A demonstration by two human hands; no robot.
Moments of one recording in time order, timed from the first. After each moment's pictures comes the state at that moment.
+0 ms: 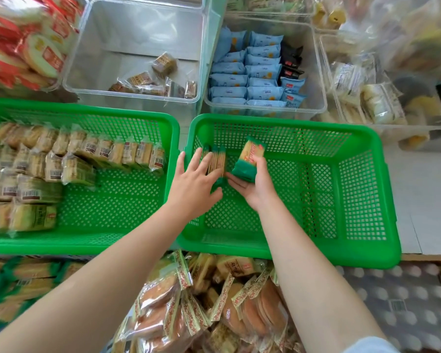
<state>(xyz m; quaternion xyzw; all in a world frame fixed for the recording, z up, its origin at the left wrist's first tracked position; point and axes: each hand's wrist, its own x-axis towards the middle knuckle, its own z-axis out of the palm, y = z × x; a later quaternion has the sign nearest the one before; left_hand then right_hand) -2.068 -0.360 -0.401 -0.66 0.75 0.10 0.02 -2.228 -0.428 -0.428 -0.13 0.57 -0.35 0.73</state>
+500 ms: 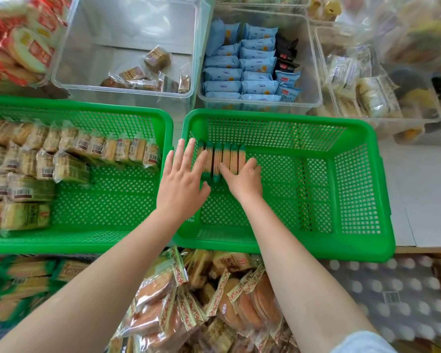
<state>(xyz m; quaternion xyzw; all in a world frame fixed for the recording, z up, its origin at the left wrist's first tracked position) -2.066 -0.347 -0.404 -0.71 0.70 0.09 -0.04 -2.212 -0.417 -0.438 -0.56 0.76 -0.06 0.33</state>
